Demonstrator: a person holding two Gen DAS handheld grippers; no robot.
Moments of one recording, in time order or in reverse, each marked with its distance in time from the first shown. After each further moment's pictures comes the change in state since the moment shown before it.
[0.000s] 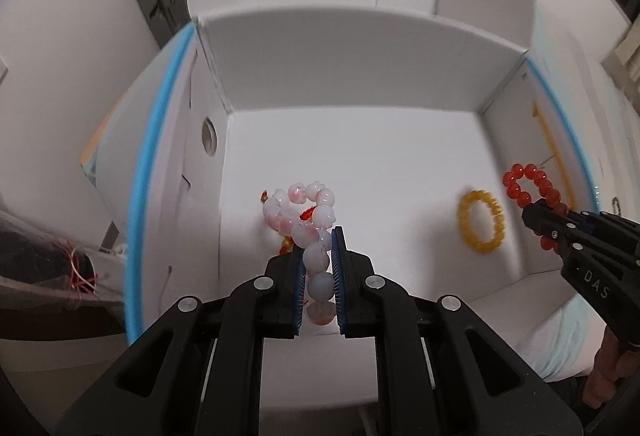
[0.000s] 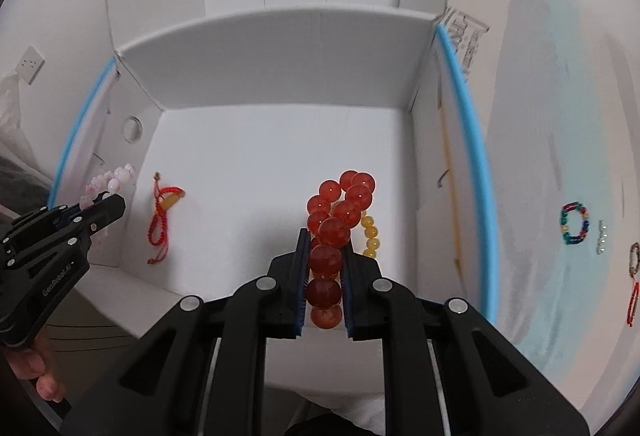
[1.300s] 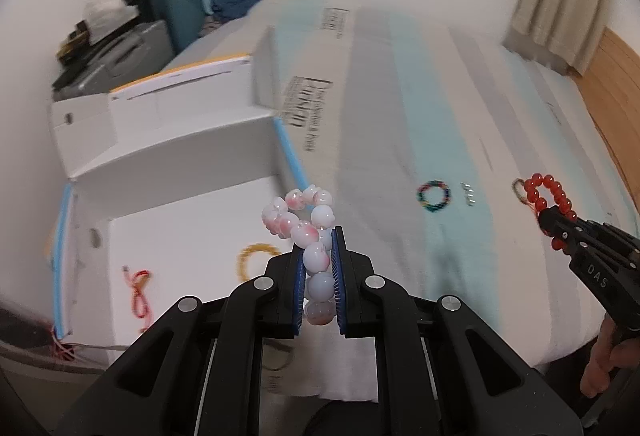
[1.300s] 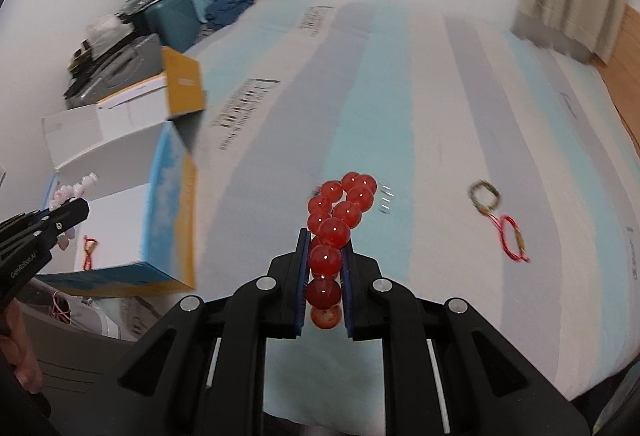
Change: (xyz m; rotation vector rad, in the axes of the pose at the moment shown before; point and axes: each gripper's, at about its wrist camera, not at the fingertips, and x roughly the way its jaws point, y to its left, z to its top) left arm -0.118 -0.210 -0.013 0.236 -0.244 -0.142; right arm -0.171 -0.210 -0.106 0.273 -0.307 -0.188
